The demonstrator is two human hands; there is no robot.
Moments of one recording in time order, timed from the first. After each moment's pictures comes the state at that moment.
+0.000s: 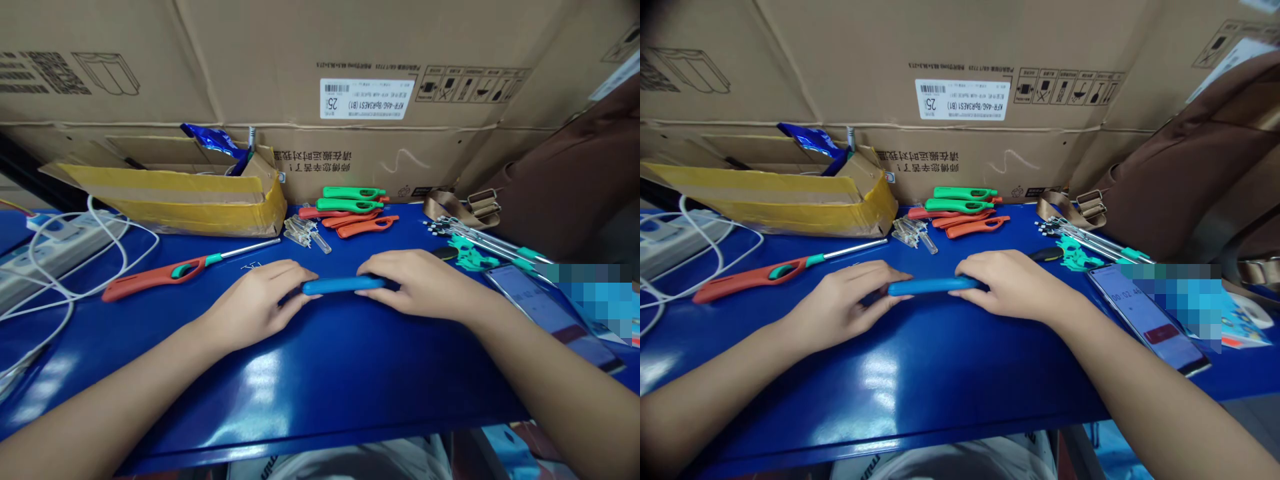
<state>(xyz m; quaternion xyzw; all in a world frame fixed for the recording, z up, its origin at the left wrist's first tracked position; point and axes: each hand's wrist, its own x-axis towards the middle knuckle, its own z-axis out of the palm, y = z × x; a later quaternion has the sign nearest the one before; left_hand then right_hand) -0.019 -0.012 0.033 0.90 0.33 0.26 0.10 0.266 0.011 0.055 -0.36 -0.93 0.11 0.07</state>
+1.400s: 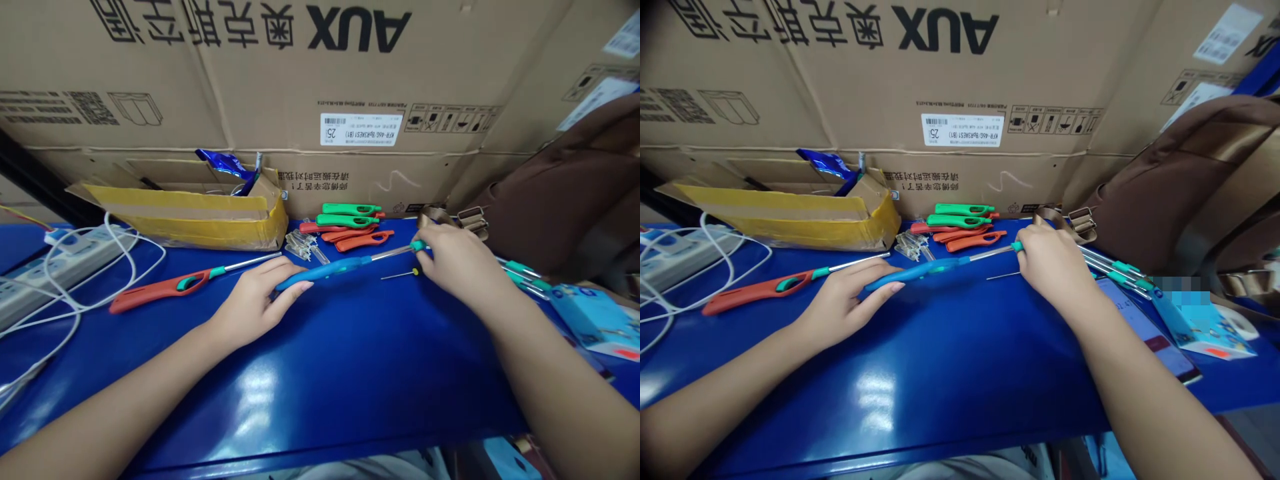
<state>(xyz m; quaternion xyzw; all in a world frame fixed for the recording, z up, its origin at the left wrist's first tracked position) -0.022 -0.002 0.033 0.85 0.37 0.34 0.14 0.306 0.032 0.068 -0.60 -0.78 -0.18 0.01</state>
